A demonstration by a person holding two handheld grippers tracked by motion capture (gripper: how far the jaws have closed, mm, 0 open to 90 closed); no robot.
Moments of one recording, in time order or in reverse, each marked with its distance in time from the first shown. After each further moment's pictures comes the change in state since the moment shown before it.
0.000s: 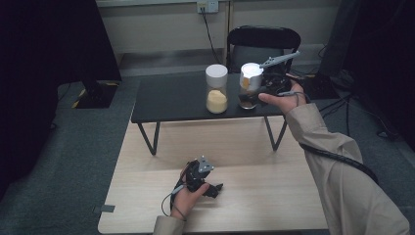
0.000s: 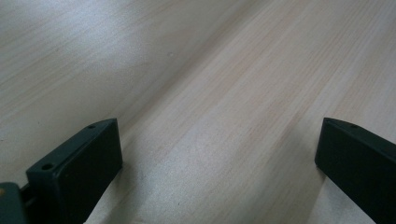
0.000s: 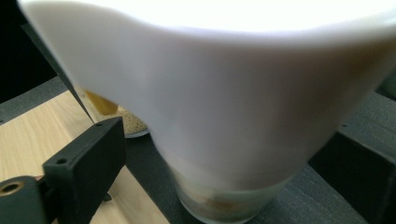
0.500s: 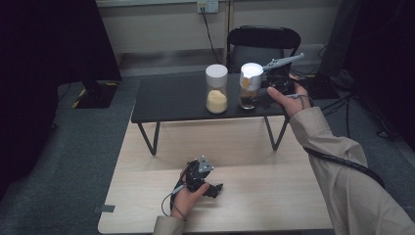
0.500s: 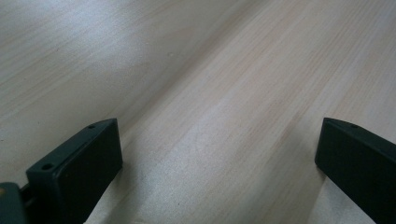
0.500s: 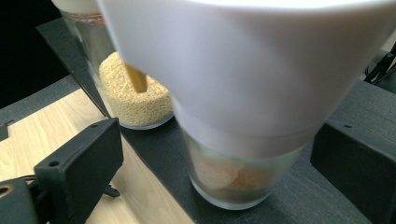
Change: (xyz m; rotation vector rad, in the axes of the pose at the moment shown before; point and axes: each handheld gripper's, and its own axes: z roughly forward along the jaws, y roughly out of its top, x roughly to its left) left arm 0.000 0.000 0.000 0.000 0.000 0.000; right arm 0.004 -0.008 -0.009 -0.014 0.015 0.004
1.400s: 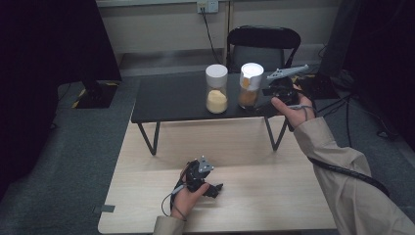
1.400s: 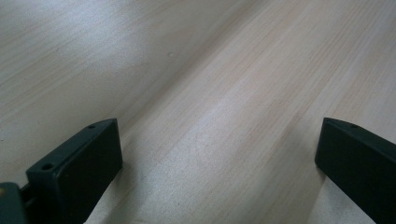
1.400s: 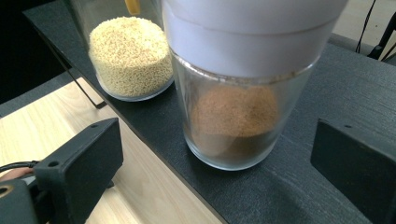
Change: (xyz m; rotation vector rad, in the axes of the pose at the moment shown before) left arm 0.000 0.000 0.000 0.000 0.000 0.001; right arm 0.007 -0.027 -0.004 -0.008 -0.035 0.011
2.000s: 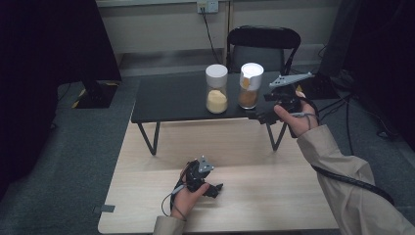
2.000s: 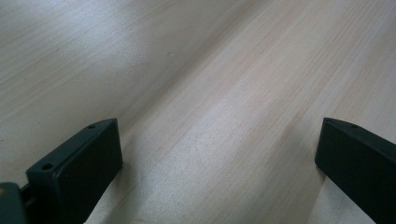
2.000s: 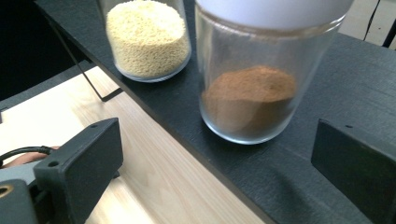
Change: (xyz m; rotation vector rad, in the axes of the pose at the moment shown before) left arm 0.000 0.000 0.000 0.000 0.000 0.000; right arm 0.008 -0.017 -0.007 -0.008 0.010 -0.016
